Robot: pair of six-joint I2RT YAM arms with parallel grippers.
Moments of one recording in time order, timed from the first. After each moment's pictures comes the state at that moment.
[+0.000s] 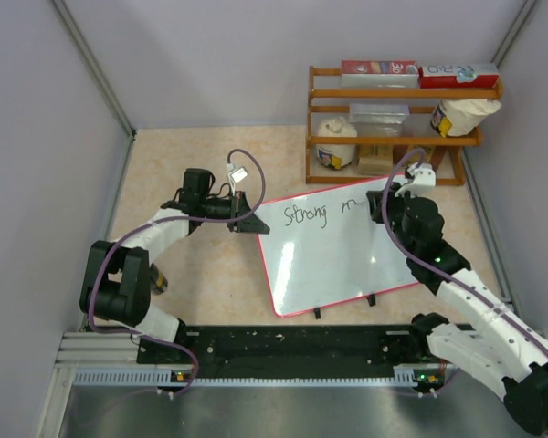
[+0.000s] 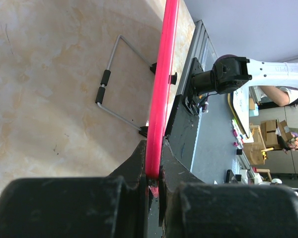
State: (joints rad) left arm -0.24 1.52 0.89 -0.12 1.16 -0.26; right arm 0.47 0.85 0.65 0.03 0.28 0.38
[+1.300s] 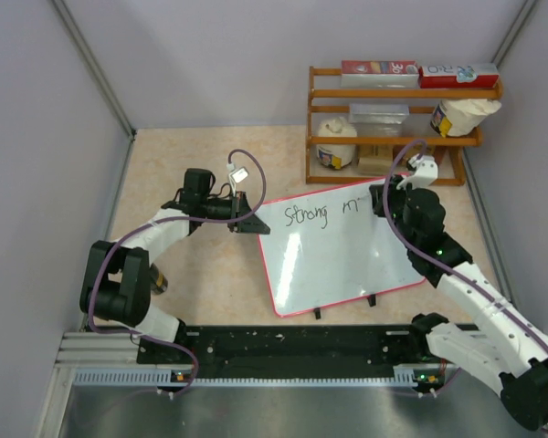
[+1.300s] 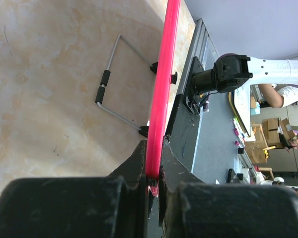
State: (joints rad) left arm -0.24 1.52 0.89 -0.12 1.16 -0.25; right arm 0.45 0.88 0.72 -0.03 0.28 0.37
